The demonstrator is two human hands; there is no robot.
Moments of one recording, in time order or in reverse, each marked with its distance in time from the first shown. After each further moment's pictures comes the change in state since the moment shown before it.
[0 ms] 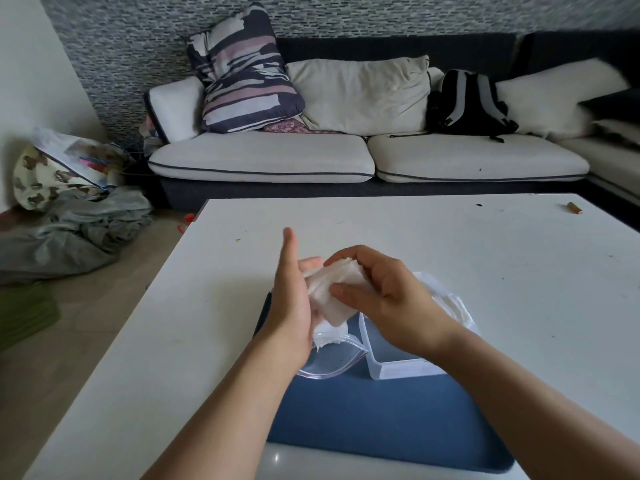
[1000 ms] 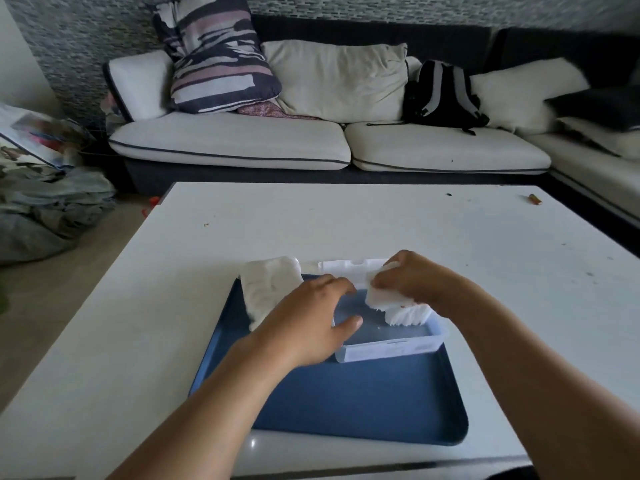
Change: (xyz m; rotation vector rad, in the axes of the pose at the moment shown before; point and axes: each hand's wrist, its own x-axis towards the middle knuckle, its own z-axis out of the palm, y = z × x) left_hand 0.004 -0.044 0.009 1.521 -0.357 0.512; right_hand 0.011 0.052 -0.077 -0.439 0.075 0.780
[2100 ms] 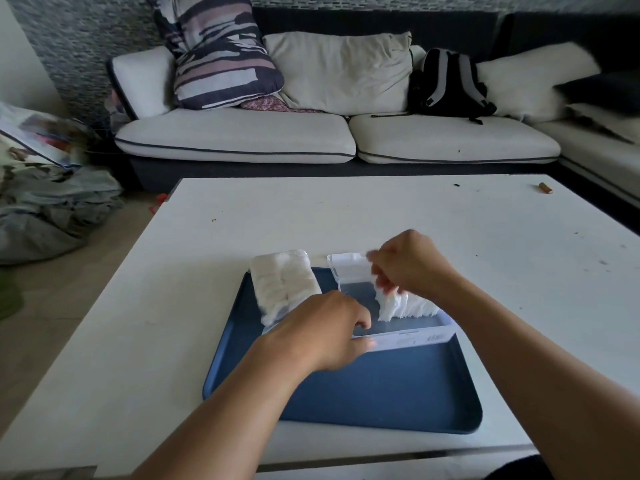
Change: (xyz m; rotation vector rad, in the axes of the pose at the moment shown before) left_hand -0.006 0.002 0.006 0.179 -0.191 0.058; right_hand -0.008 -0.016 0.015 -0.031 0.175 -0.156
